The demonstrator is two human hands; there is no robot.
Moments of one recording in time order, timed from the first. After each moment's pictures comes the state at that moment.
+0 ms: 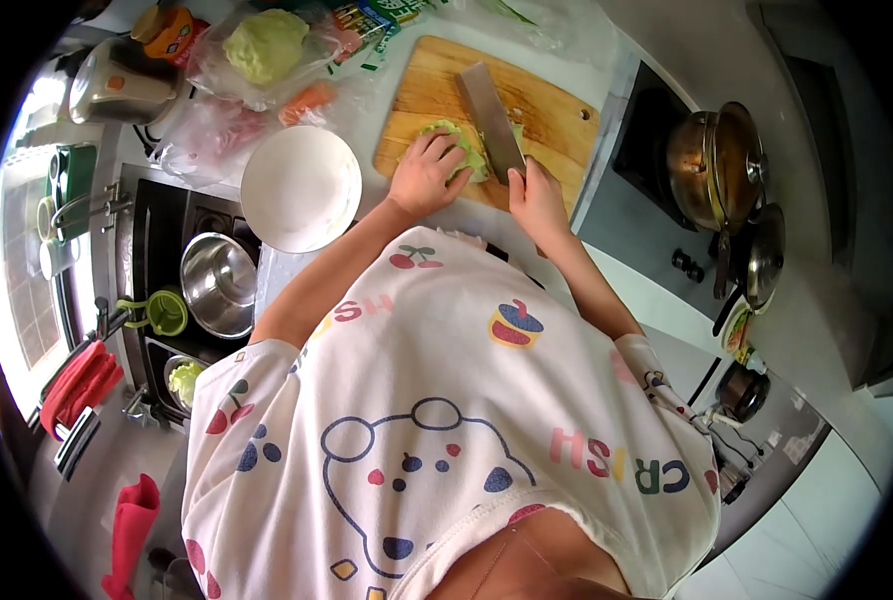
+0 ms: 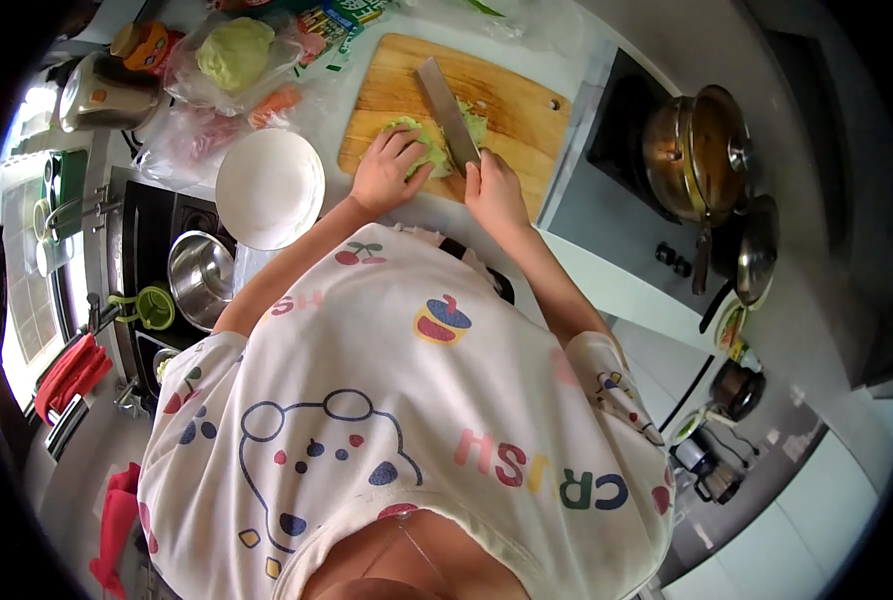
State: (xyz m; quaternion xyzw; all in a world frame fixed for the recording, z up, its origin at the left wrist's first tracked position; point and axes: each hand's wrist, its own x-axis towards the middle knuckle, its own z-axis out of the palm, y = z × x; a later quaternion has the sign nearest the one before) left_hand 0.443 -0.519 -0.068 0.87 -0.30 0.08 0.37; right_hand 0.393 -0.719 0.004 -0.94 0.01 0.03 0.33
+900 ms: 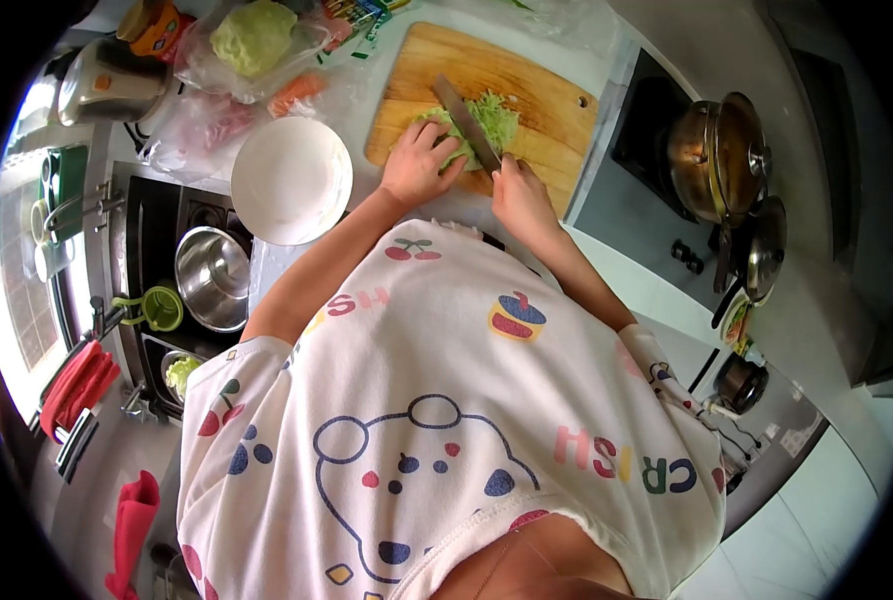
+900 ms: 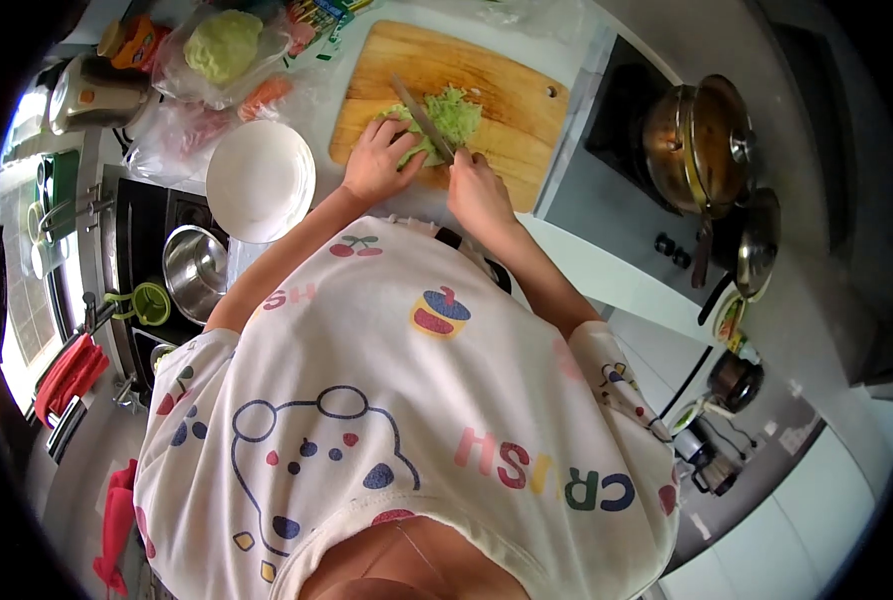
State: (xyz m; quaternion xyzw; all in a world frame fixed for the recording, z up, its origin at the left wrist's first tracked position) left_hand 0.444 -0.521 -0.068 0.88 -0.30 0.10 0.37; right_hand 0.383 -0.705 0.011 -0.96 0.03 0.14 0.25
